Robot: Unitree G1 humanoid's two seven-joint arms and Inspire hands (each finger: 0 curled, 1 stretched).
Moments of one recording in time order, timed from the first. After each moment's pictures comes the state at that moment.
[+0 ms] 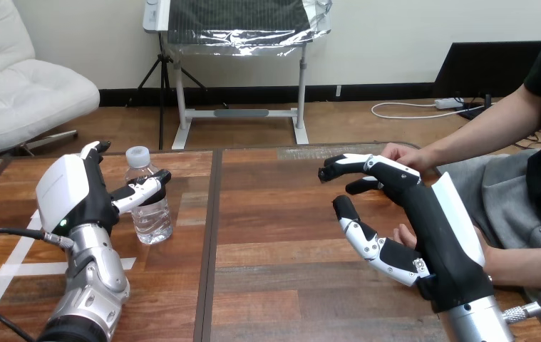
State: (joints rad) left arm -0.59 0.30 -0.15 1.05 0.45 -0.03 0.58; right arm 0.18 -0.20 0.07 -0.14 -0.28 -0.49 0.03
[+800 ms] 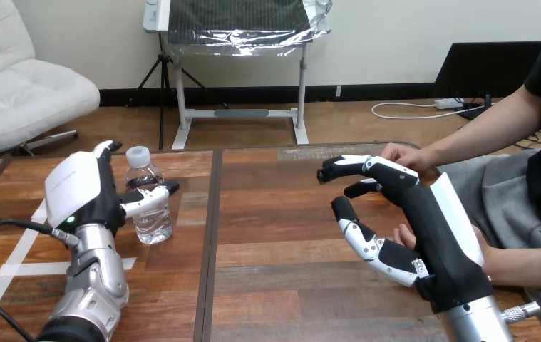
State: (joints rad) left arm -0.59 0.32 -0.22 1.06 0.52 -0.04 0.56; right arm 0.18 -0.20 0.07 -0.14 -0.28 -0.49 0.03
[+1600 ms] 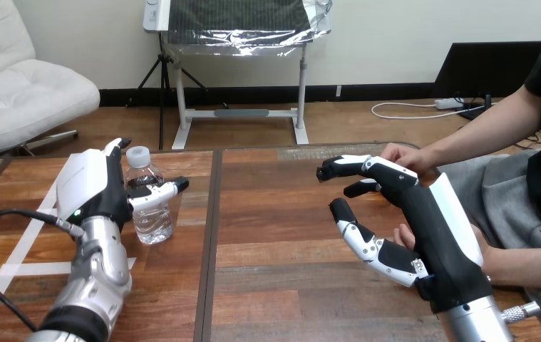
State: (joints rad) left arm -0.64 0.31 -0.19 1.09 0.44 -0.04 0.44; right arm 0.18 -0.20 0.07 -0.14 -0.28 -0.48 0.04
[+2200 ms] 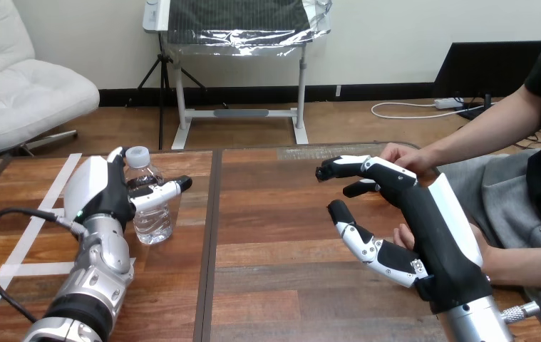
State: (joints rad) left arm -0.69 0.29 -0.17 1.16 0.35 -0.01 0.35; right arm 0.18 -0.20 0.06 -0.14 -0.28 -0.48 0.04
